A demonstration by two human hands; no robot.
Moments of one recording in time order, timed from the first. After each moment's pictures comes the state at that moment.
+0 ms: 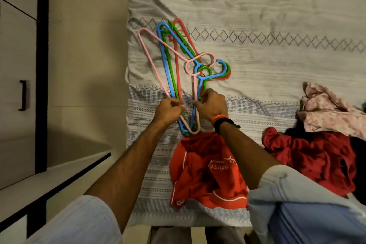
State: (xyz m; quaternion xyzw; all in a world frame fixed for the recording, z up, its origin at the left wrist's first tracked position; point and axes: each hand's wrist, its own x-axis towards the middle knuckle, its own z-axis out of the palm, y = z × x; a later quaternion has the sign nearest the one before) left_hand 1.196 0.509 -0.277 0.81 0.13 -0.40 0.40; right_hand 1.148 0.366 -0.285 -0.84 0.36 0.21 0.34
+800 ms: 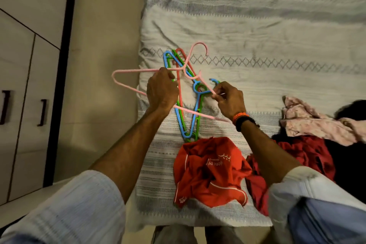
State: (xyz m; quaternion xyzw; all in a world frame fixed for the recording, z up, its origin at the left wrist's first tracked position) left_hand 1.248 0.498 -0.145 0.95 -0.03 -0.12 0.29; right_hand 1.143 0.323 -0.184 -0.86 0.29 0.01 0.42
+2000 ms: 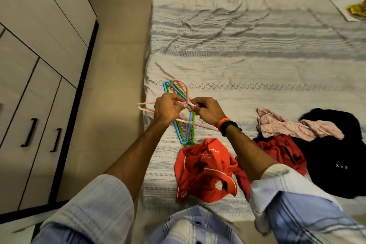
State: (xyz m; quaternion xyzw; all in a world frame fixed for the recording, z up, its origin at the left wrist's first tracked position) left_hand 1.155 0.534 -0.027 0.88 -0.08 -0.19 0.42; right_hand 1.086 0.391 -0.041 -0.86 0.21 0.05 0.47
